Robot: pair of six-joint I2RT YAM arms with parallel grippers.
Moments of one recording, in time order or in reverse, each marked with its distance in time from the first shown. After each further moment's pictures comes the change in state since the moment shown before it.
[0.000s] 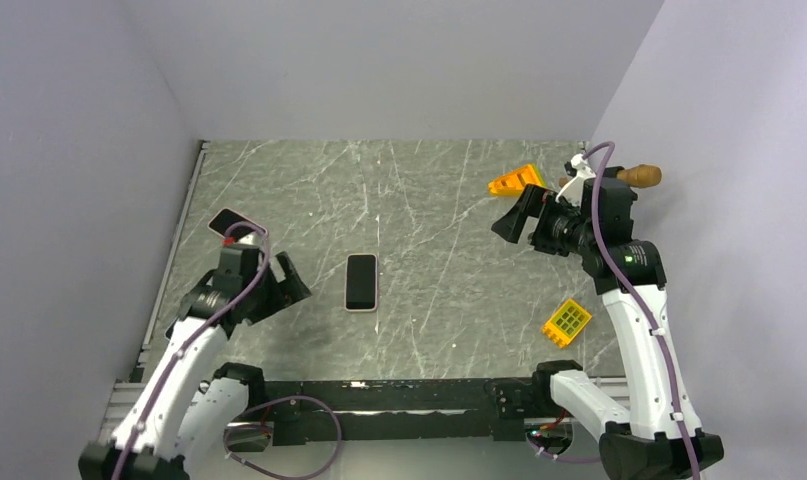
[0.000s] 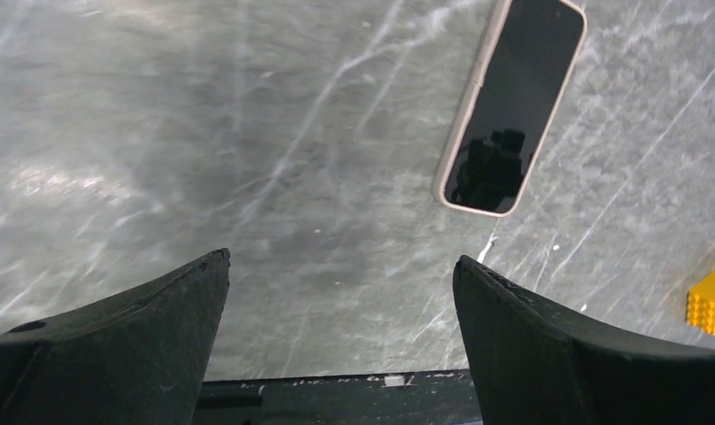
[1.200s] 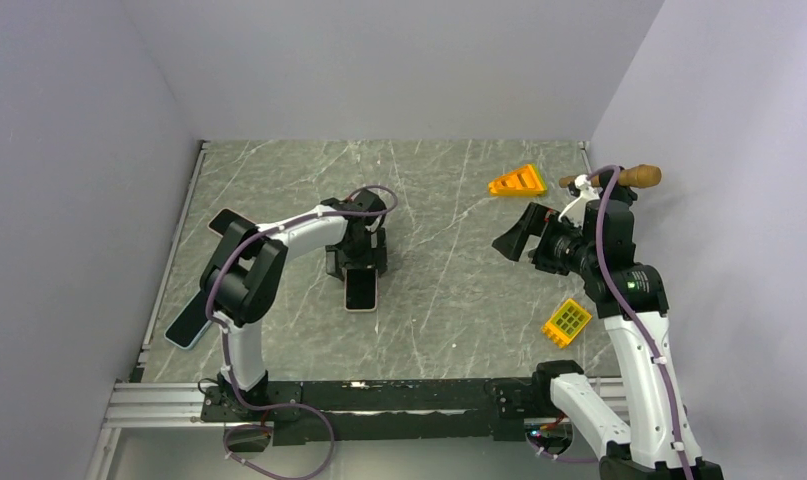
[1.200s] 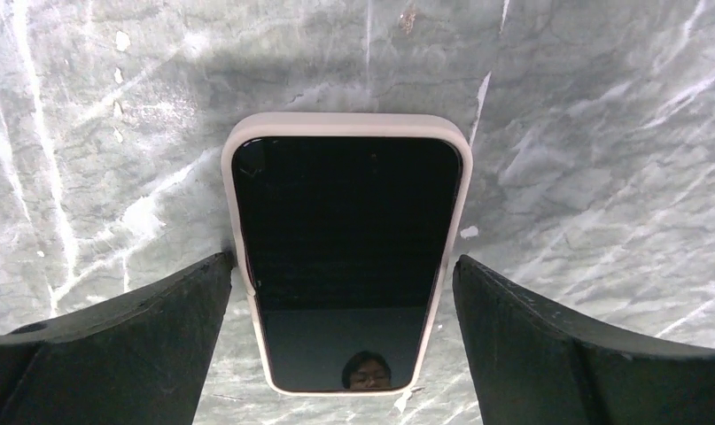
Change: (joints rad) left arm -0.443 1.189 0.668 0.104 -0.137 -0.013; right arm 0.002 -0.128 -0.106 -0.011 -0.028 0.033
